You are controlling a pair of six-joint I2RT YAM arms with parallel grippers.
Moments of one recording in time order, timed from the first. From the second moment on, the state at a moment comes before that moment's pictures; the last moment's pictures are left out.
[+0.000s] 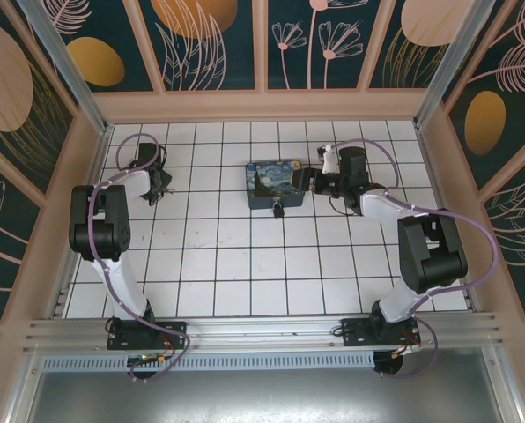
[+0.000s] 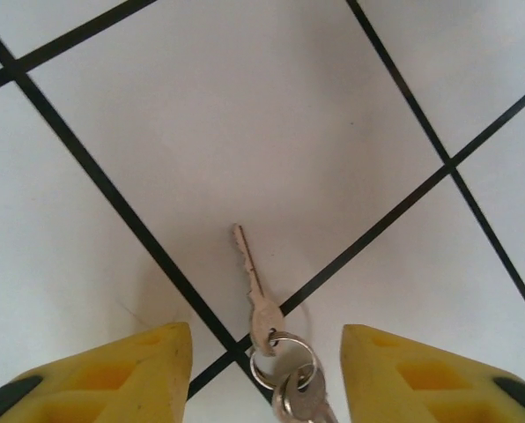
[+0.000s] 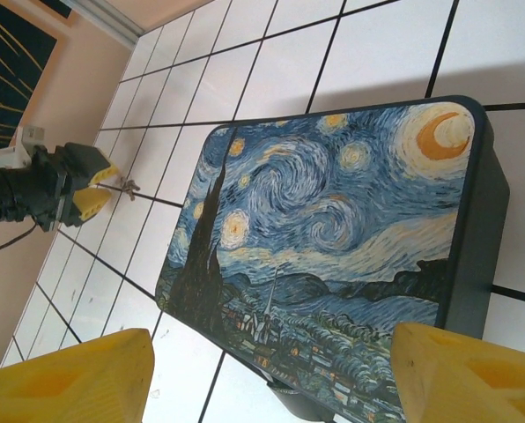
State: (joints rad) left arm 0.00 1.95 1.21 -0.31 -0.20 -0.99; right arm 0.28 1.63 0.93 0.11 -0.60 0.41
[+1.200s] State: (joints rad) left arm 0.05 2.00 1.19 -0.17 -0.12 -1.07; right arm 0.31 1.61 0.95 0.01 -0.59 0.35
